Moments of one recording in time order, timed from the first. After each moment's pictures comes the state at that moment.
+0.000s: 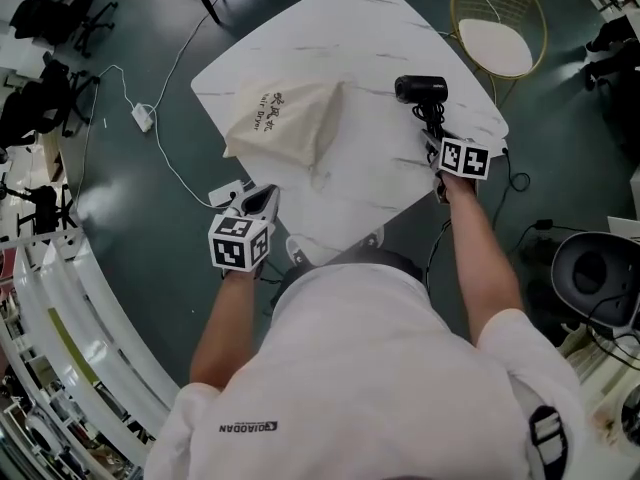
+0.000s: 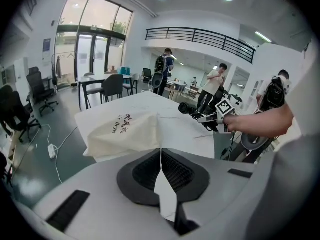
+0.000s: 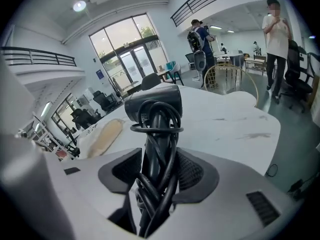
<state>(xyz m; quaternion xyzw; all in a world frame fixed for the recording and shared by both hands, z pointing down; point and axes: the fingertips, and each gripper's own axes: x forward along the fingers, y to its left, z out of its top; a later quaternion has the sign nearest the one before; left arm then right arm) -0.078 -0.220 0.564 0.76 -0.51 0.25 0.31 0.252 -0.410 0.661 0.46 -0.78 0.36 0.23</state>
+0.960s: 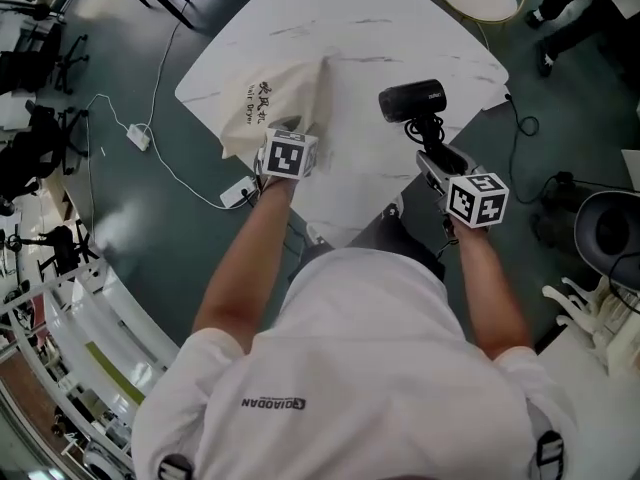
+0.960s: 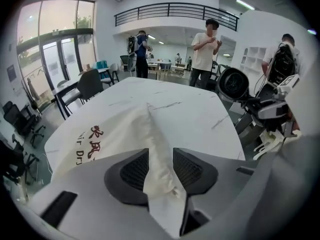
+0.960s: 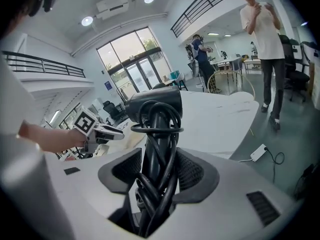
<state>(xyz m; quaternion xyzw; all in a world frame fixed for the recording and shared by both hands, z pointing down) -0.022 -0.339 0.649 0.78 -0.42 0.39 0.26 0.218 -0.261 0.603 0.45 -0.80 0.36 0.15</state>
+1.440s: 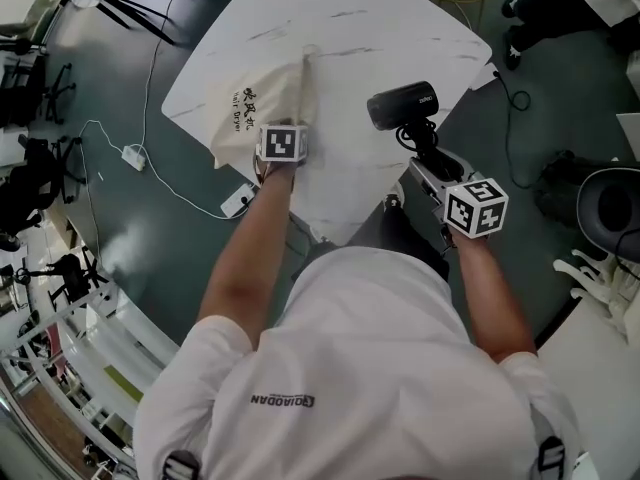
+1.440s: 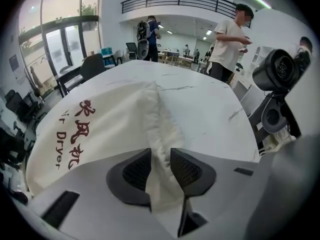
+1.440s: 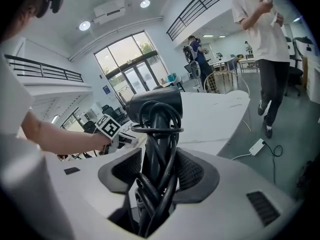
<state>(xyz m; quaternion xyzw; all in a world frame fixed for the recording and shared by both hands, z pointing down) -0.045 -0.351 0.711 0.72 -0.45 0.44 0.29 0.214 -0.220 0.593 0.47 -0.79 0.36 0.13</state>
